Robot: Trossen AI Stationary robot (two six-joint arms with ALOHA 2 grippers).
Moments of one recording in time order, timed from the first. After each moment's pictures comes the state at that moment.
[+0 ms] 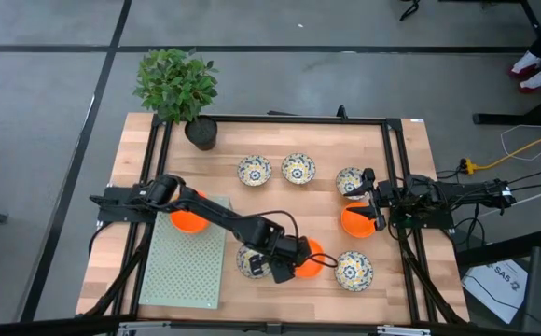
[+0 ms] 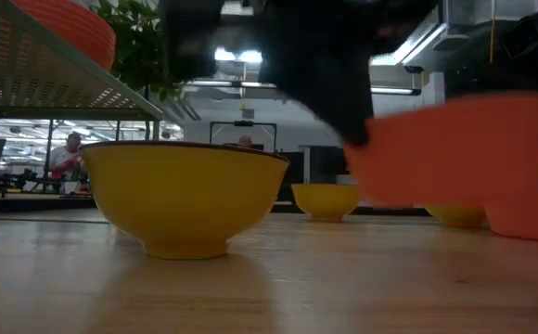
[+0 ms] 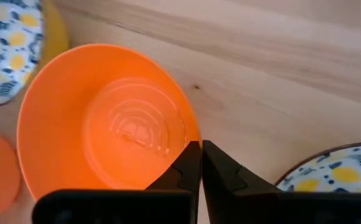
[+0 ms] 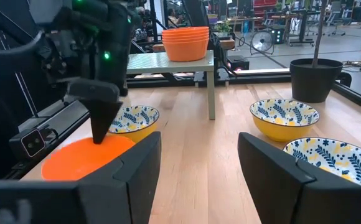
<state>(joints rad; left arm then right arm) -0.33 2.19 1.83 -0.73 0.05 0.89 0.09 0.06 0.01 0.02 -0.01 0.07</state>
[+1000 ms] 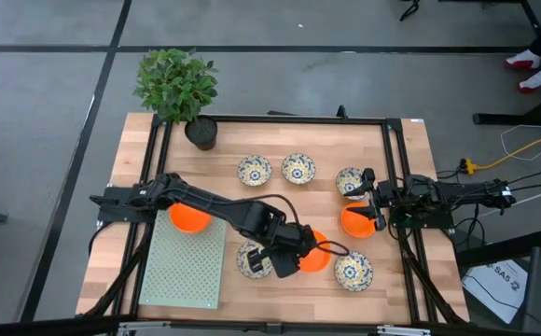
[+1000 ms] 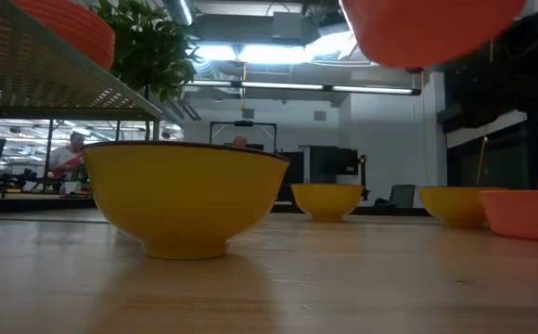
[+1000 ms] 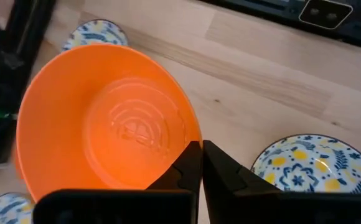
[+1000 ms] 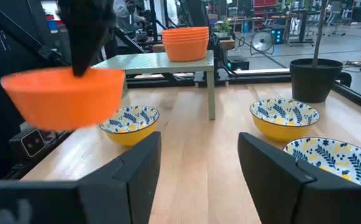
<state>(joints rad) -0.32 2.19 2.26 -1.13 0.07 0.84 0.09 0.07 0.01 0.02 -0.01 0.07</state>
